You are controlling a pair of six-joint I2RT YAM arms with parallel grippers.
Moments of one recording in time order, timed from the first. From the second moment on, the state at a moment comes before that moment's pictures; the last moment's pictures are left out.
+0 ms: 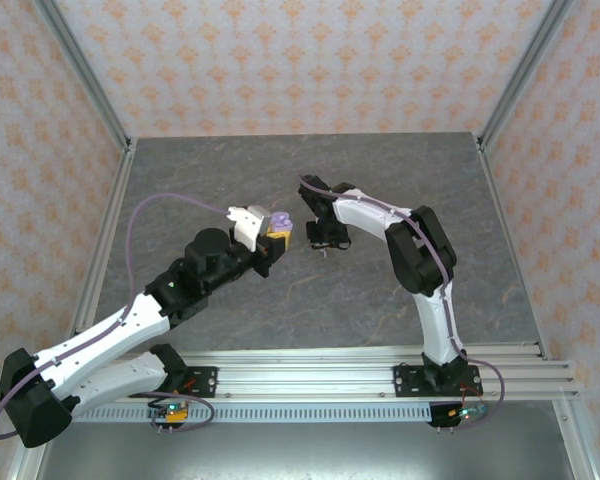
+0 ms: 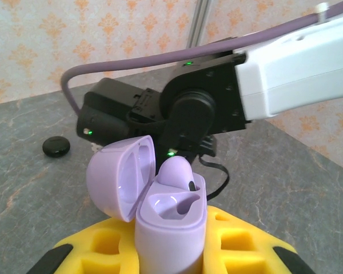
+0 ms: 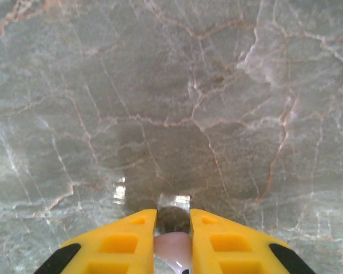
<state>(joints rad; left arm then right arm) -0.73 0.94 0.70 0.00 -0.02 -0.21 0.61 2.11 1.59 -0.88 -0.04 0.49</state>
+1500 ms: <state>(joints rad) -0.70 1.22 0.63 0.27 0.13 -0.19 0.56 1.42 1.29 -0.54 -0.46 0.56</state>
